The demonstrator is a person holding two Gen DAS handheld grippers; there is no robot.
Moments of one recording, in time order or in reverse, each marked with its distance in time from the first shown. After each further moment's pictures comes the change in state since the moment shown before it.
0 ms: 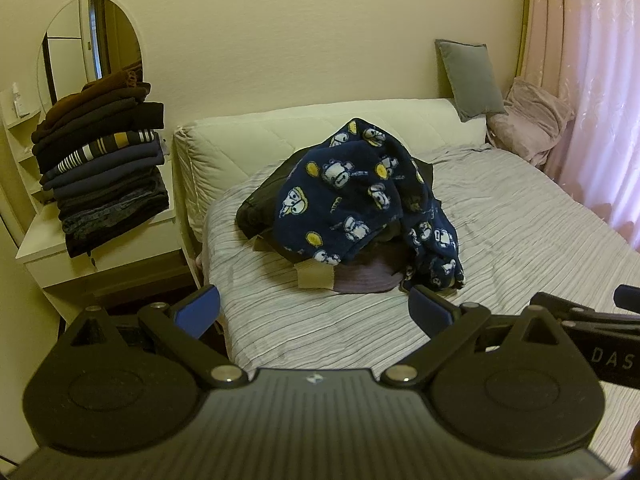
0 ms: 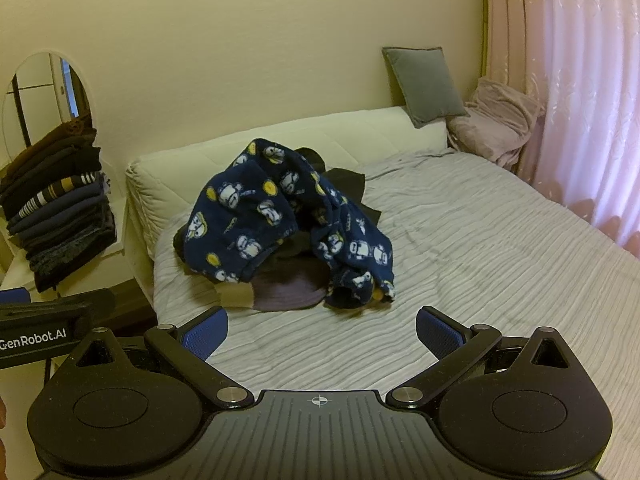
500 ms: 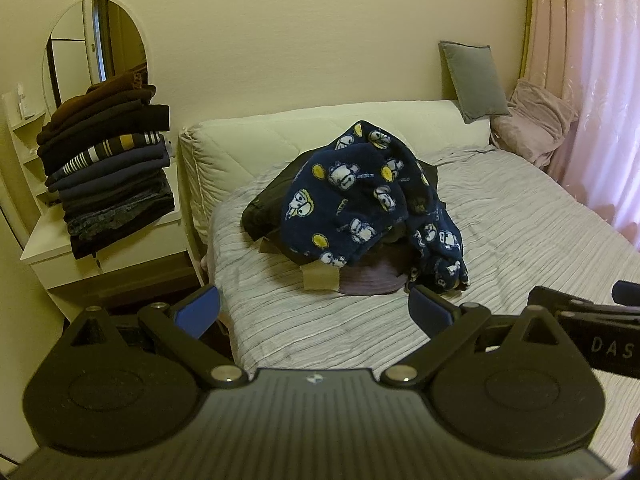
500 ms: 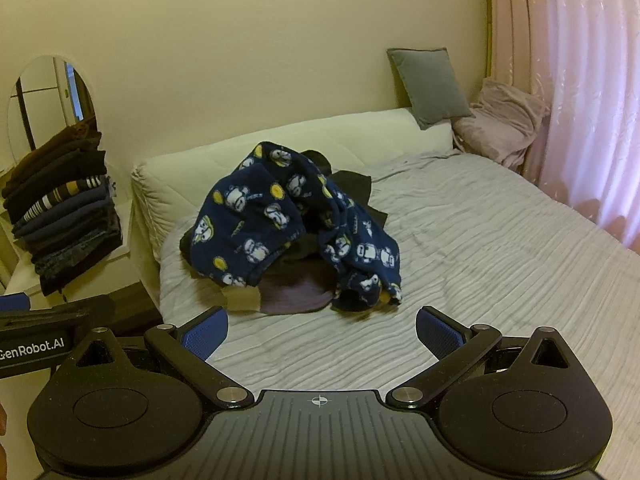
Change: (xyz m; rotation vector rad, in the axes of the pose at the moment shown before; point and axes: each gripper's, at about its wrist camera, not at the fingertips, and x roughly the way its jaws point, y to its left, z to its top) left arm -0.002 0.003 0.002 0.000 -0.004 0.013; right arm 0.002 0.002 0.005 0.003 -0.004 0.017
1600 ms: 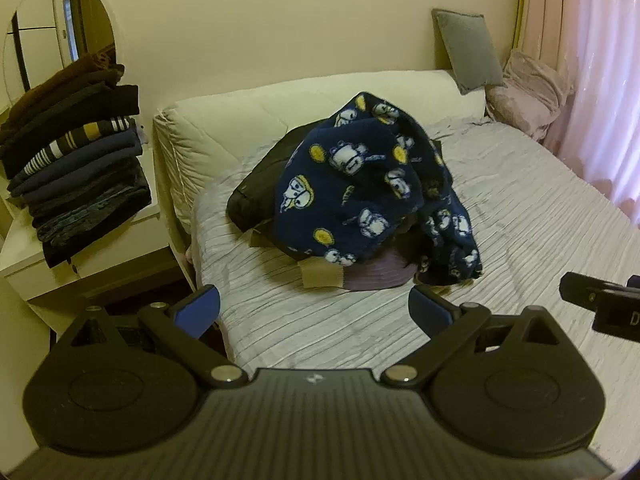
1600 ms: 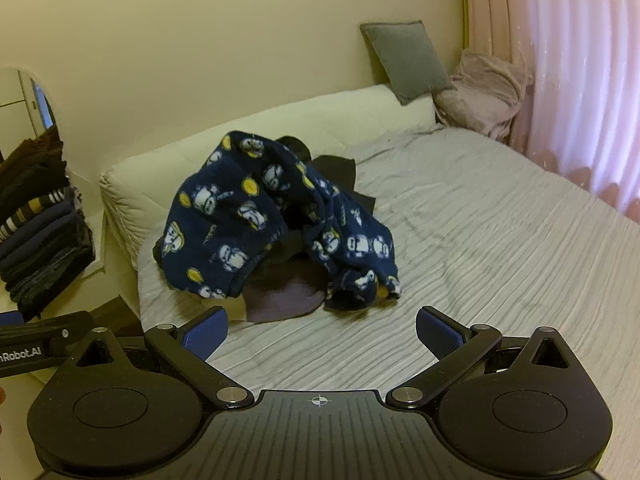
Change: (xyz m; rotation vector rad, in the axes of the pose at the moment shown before) left arm 0.101 0.035 0.029 0.039 0.099 -0.031; right arm 0.081 -0.004 0.025 0.087 0.062 -0.043
